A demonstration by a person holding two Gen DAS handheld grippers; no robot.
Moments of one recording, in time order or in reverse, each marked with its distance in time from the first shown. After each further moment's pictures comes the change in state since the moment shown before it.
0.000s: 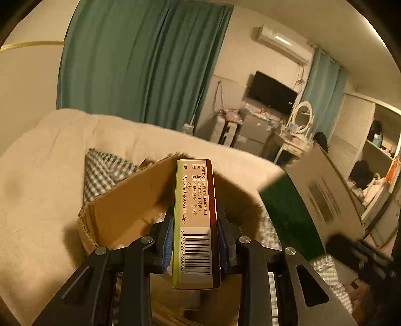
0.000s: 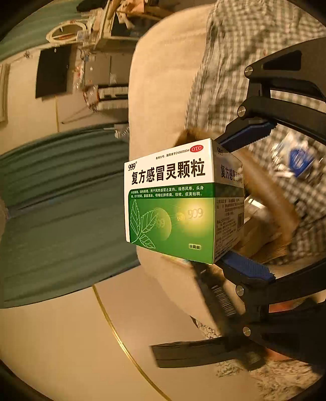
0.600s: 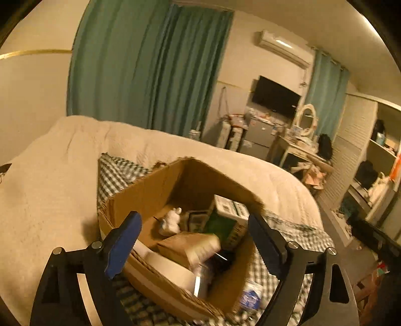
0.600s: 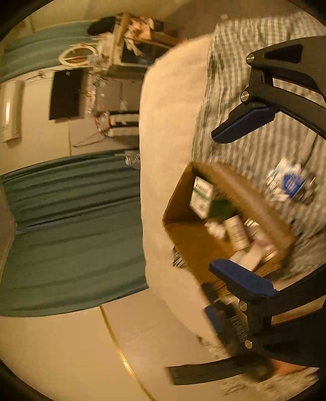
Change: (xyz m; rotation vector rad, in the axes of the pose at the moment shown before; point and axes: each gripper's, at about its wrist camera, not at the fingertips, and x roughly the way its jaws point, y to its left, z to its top) left arm -0.055 -0.019 -0.019 0.041 -0.061 0.036; right arm -0.075 0.002 -0.013 -0.018 -0.066 -0.196
